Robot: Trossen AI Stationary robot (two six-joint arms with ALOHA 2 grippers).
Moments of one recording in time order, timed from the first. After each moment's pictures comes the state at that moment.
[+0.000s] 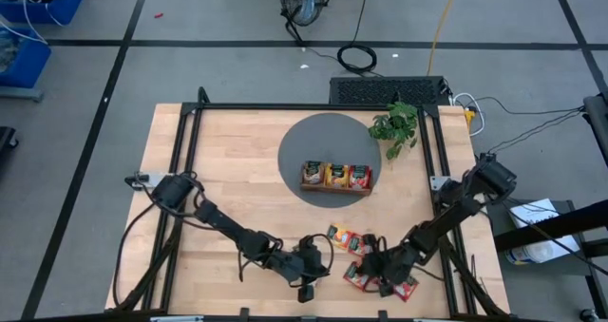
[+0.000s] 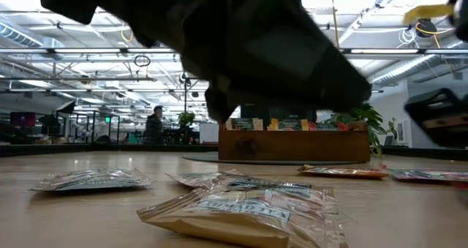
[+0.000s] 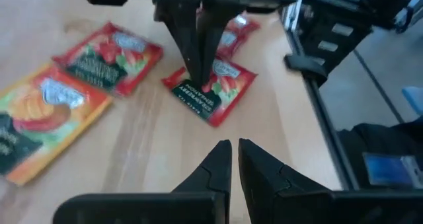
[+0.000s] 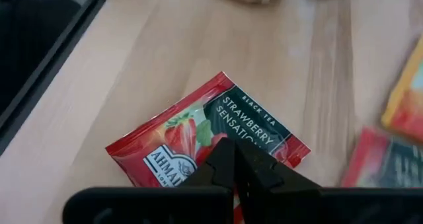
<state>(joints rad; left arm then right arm) -0.51 2.14 1.27 0.37 -0.25 -0.50 0.79 1.74 0.59 0.34 0.31 0.48</state>
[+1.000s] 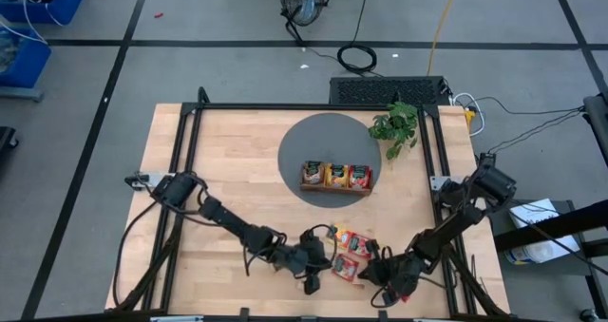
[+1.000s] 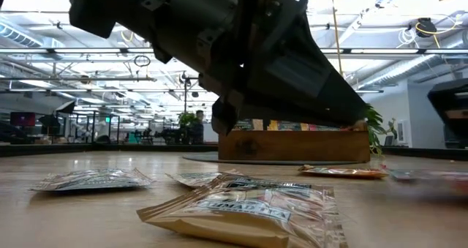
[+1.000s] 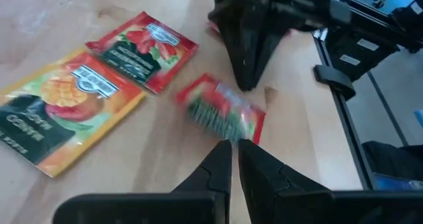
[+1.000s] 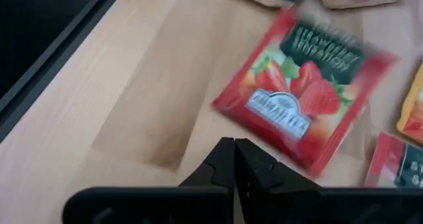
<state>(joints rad) -0.47 2.16 1.26 0.37 -0.25 -0.59 0.88 1.79 0.62 0.38 0.44 0.44</state>
